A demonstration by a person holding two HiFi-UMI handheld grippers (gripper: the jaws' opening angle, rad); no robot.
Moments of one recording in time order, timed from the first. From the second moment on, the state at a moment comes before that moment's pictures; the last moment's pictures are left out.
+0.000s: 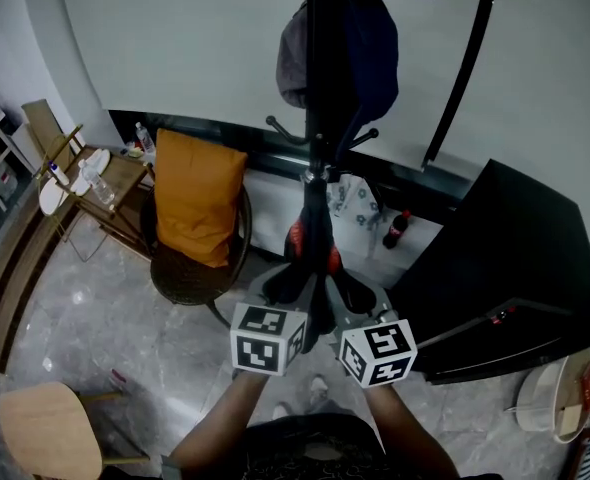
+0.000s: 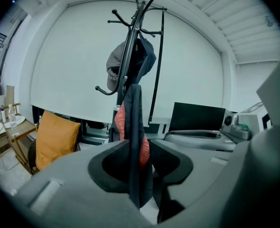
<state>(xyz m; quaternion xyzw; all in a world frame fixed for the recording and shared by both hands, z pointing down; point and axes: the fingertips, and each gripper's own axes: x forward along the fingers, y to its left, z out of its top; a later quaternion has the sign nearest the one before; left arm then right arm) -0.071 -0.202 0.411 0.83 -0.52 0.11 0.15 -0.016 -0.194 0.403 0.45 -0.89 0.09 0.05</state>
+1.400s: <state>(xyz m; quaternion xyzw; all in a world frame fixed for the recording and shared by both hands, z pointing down) -0.076 -0.121 0.383 0.86 -0.50 0.05 0.12 -0.036 -0.109 0.377 0.46 -0.88 0.05 0.05</state>
